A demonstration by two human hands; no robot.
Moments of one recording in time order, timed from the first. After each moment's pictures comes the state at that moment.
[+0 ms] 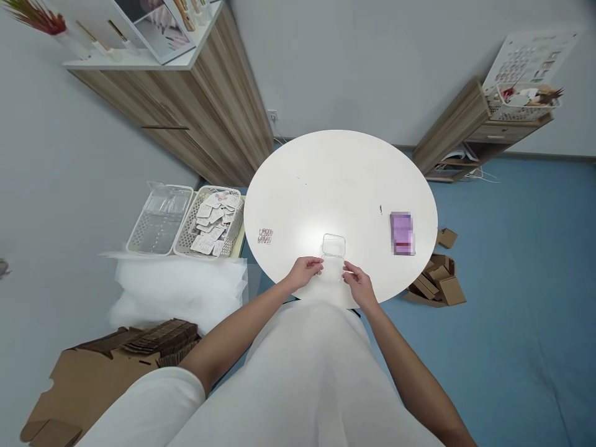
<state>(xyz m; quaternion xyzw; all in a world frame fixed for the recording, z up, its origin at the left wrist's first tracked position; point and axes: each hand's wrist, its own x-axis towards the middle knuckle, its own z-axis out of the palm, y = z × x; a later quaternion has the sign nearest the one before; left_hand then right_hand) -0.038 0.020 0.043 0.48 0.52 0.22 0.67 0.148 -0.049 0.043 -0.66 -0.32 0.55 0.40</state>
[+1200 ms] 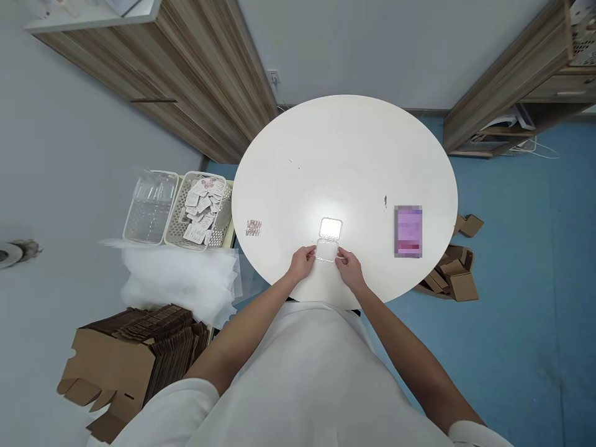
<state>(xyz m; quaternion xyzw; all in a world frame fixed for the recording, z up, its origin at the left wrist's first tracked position) 0.001 0.034 -0.009 0.54 0.66 0.15 0.50 0.173 0.002 -0.003 -0.69 -0.36 0.55 0.29</state>
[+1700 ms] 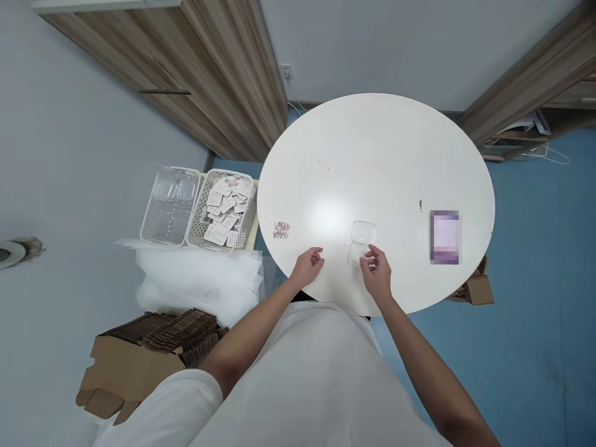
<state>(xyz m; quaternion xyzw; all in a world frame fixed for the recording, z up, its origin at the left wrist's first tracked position) -0.083 0.041 0.015 0.57 0.60 0.18 0.53 0.123 0.005 0.029 -0.72 -0.41 0.41 0.37</state>
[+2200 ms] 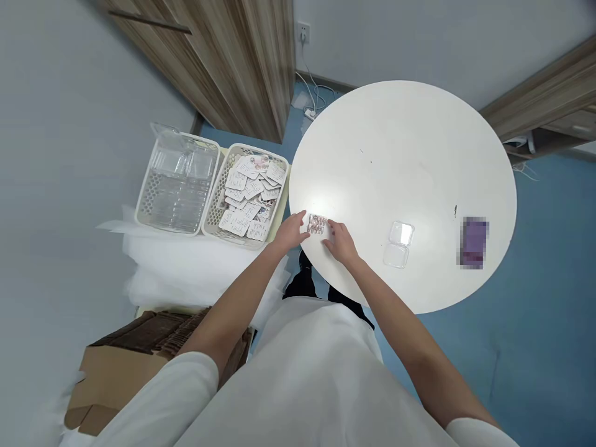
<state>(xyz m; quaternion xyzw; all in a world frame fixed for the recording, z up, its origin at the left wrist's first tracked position) -0.235 0.133 0.004 0.70 0.59 0.08 0.40 -0.047 0.094 -0.001 -0.64 -0.64 0.39 0.13</state>
